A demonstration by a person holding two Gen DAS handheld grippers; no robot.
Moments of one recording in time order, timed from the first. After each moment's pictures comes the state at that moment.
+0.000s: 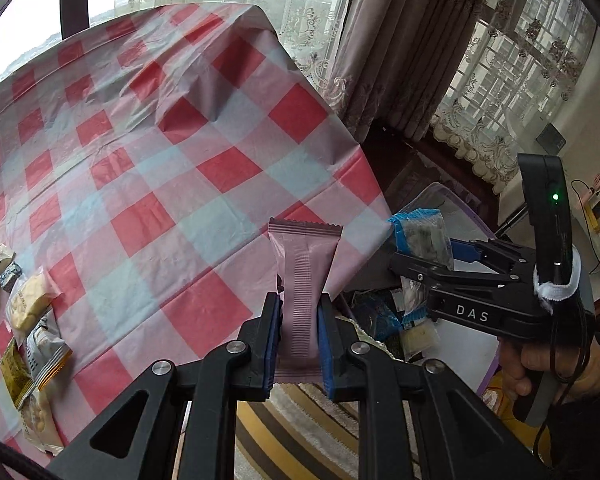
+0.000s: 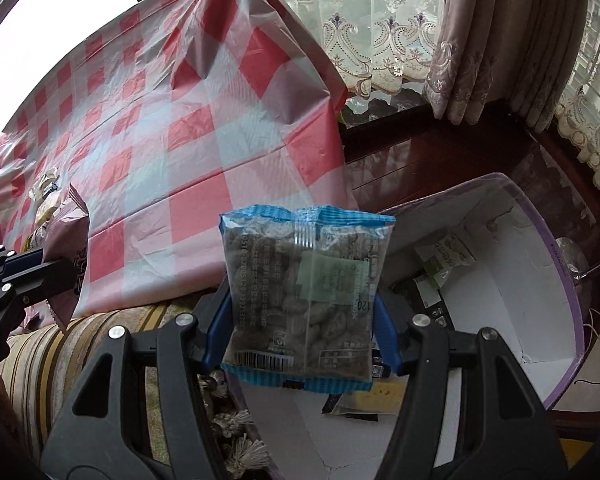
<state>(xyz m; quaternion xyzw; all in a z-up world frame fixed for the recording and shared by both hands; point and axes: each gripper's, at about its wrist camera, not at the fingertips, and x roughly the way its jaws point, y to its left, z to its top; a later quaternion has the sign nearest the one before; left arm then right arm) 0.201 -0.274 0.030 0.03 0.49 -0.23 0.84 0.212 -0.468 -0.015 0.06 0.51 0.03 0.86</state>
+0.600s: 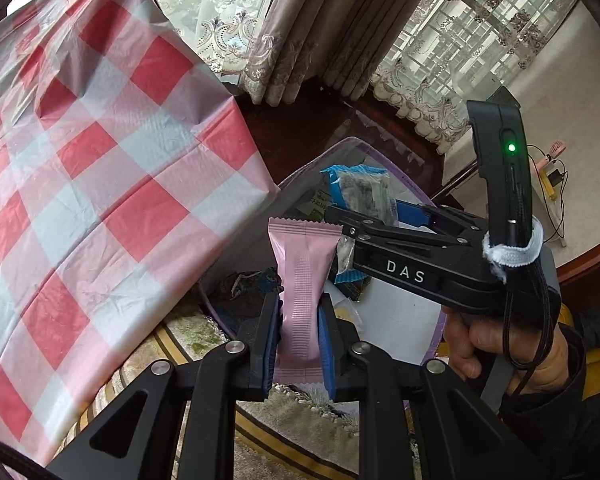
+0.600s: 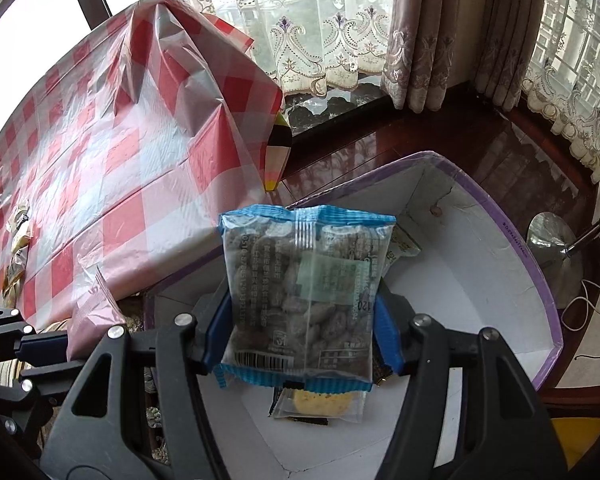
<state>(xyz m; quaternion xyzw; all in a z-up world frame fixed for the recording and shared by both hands) 0.194 -0.361 0.008 0.01 0.55 -0.33 0.77 0.213 -0.525 -0.023 0.09 0.50 -0.02 0.86</state>
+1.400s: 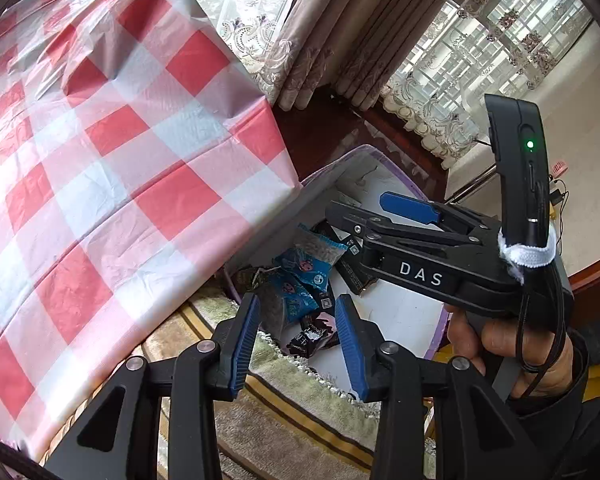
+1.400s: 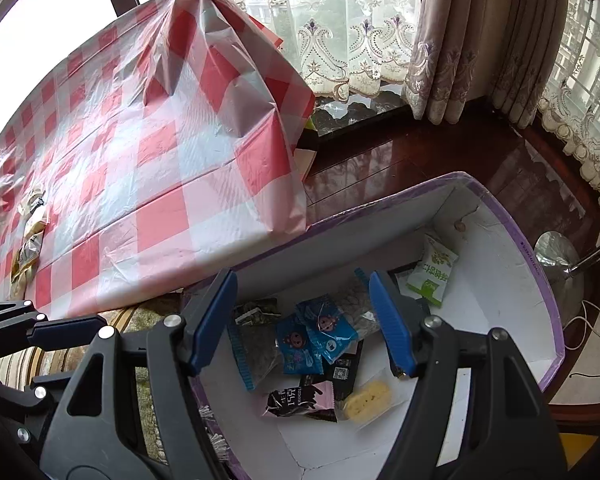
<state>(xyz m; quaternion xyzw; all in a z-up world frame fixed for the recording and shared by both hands) 0.194 -0.330 0.009 -0.02 0.55 -0.31 0.78 0.214 -0.492 -0.010 0.06 0.50 0.02 0.86</state>
